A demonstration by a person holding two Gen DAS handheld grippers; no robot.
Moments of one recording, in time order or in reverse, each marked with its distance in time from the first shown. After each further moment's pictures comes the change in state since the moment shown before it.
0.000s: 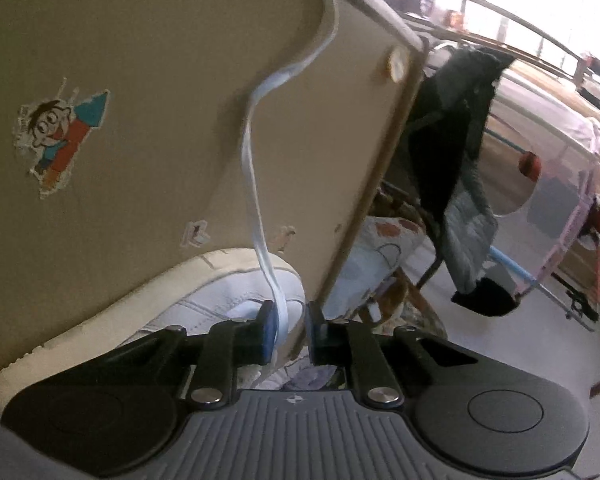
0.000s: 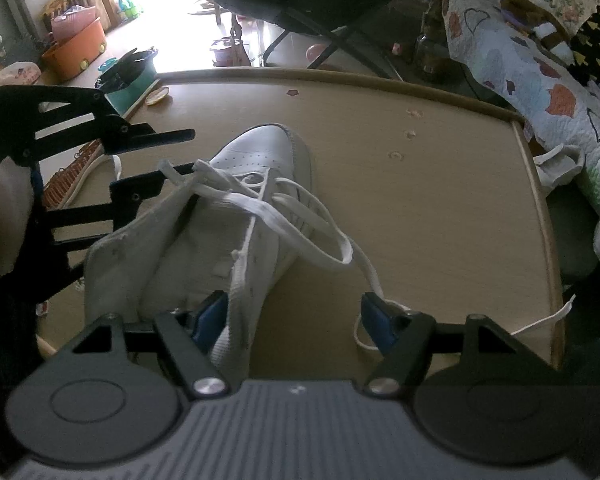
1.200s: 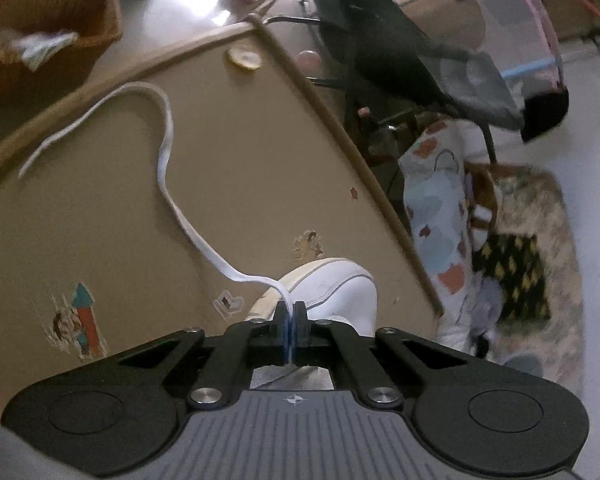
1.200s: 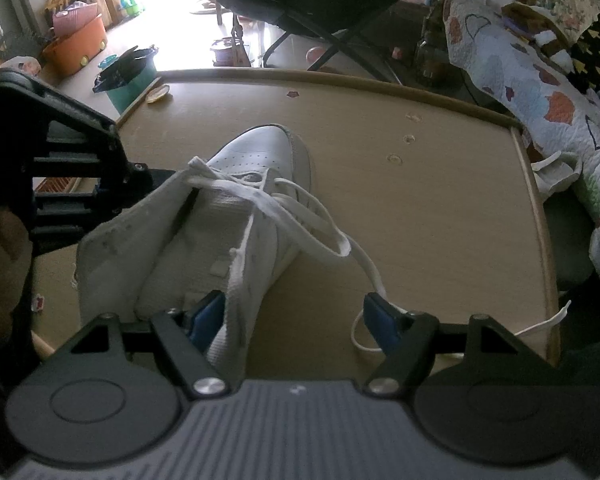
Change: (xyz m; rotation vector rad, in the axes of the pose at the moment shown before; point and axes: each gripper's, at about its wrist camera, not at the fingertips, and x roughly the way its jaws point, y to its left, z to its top) left arm 0.013 -0.067 0.003 0.882 -0.029 0.306; right arm -0.001 -0.001 -0.001 -0.023 -0.006 -0.015
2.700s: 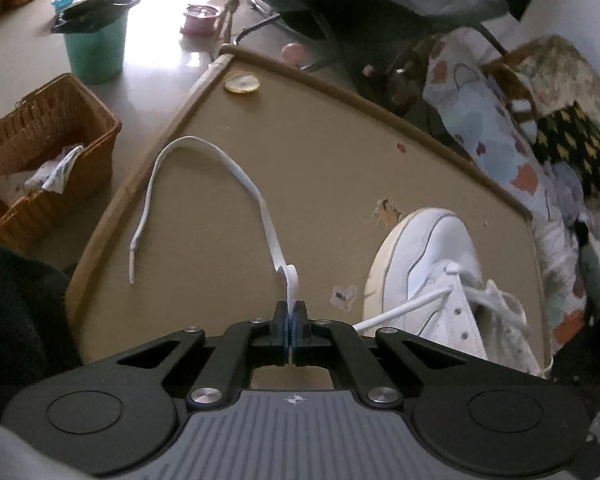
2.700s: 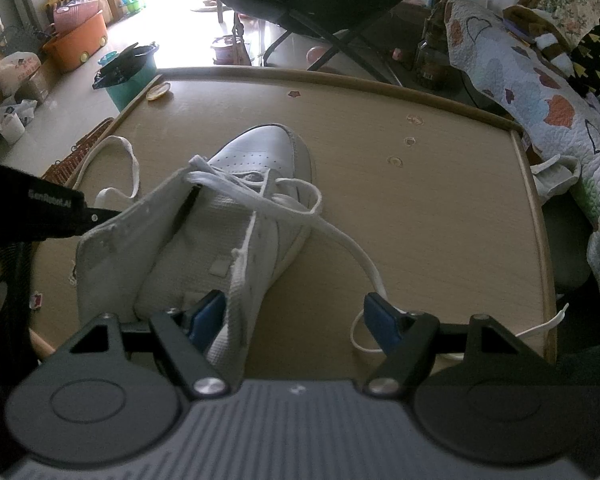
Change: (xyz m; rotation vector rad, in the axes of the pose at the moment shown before) left arm -0.028 0.026 0.029 0.460 0.061 0.234; right arm 0.000 0.002 -0.005 -0.014 0.000 -0.009
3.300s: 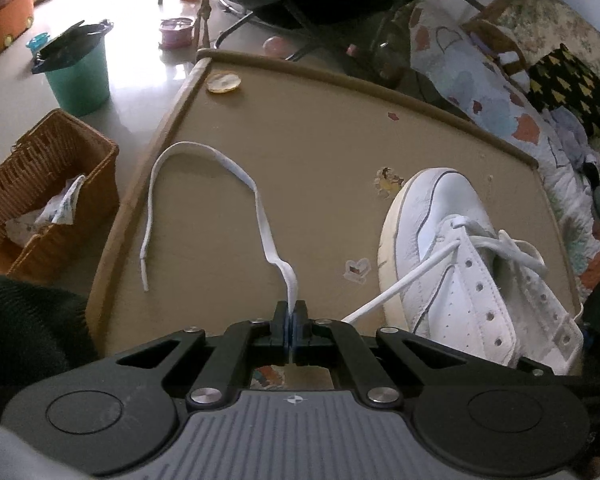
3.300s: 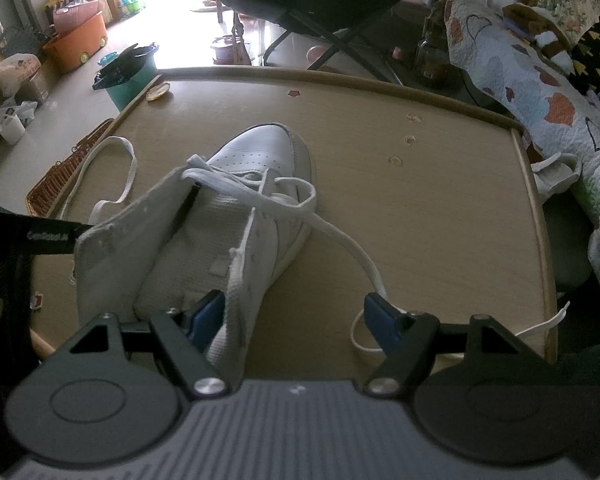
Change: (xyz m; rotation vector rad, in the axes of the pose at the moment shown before) left arm -0.015 -0.005 -0.012 0.157 0.029 0.068; right arm 0.001 0.000 0.002 0.007 0.002 0.005
